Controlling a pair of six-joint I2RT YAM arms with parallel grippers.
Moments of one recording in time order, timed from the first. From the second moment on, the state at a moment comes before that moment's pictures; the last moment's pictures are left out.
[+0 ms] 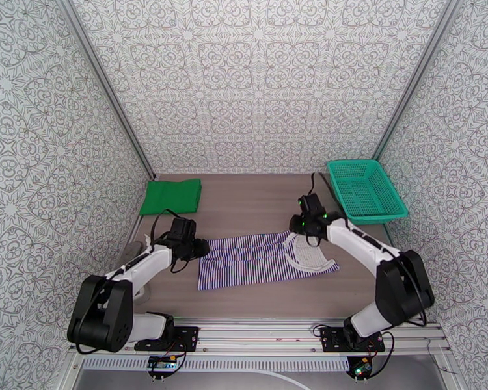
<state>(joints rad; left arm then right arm) -0.17 1.33 0.68 -0.41 0.16 -0.46 0.34 1.65 1.21 -0.56 0.06 0.51</state>
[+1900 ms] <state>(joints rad) -0.20 1.64 0.76 -0.19 0.34 -0.44 0.07 1.86 1.21 -0.50 0.01 0.79</state>
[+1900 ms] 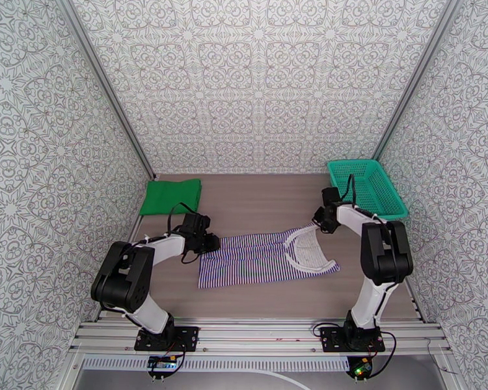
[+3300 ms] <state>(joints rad) -0.24 1.55 0.95 -0.45 0.36 -0.34 0.12 1.58 1.04 -0.41 -0.04 0.70</state>
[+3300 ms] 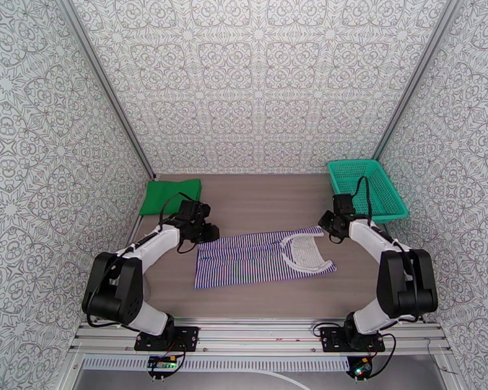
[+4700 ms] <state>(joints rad) -0.23 1.51 0.87 -0.43 0.42 -0.36 0.52 1.70 1.08 -0.51 -0.12 0.63</state>
